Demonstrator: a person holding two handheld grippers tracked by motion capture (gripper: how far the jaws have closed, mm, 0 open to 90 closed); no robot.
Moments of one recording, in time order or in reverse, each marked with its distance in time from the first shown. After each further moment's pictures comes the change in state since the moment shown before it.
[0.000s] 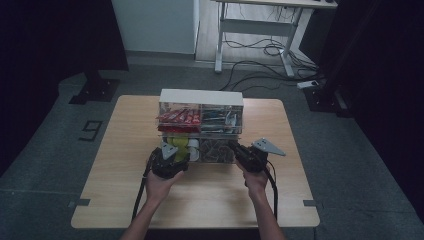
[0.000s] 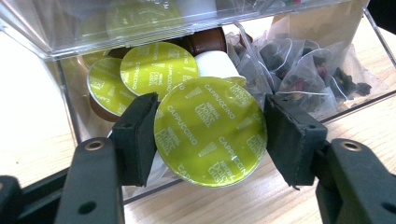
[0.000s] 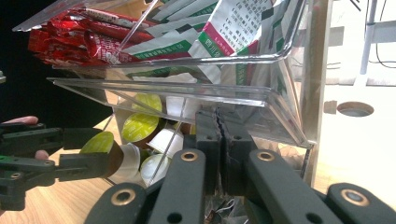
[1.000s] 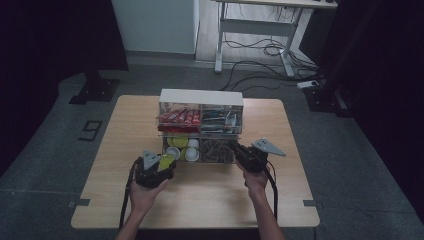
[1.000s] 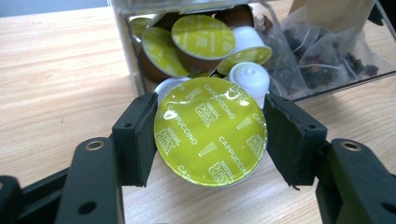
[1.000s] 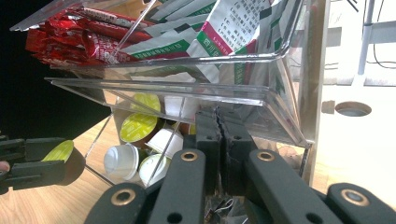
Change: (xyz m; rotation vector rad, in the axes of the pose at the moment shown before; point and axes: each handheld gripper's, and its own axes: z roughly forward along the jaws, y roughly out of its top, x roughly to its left) left arm 0.026 -0.028 -0.034 -0.012 0.016 -0.043; right arm 0.000 -0.001 0.000 -0.002 -0.006 -0.001
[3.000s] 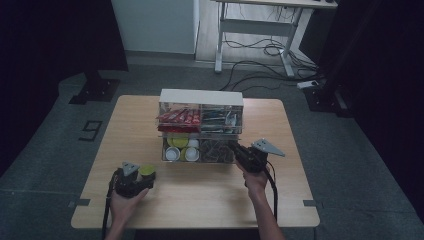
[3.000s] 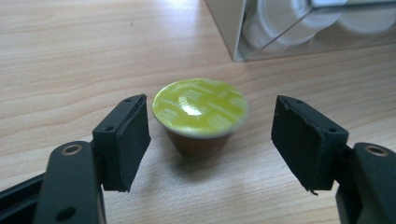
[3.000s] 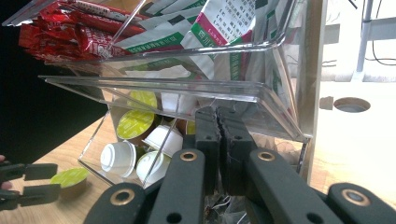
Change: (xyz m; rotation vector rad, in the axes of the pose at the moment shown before) left arm 0.058 -0.055 -0.003 0.131 0.084 -0.098; right arm -0.002 -0.003 0.001 0.009 -0.006 0.005
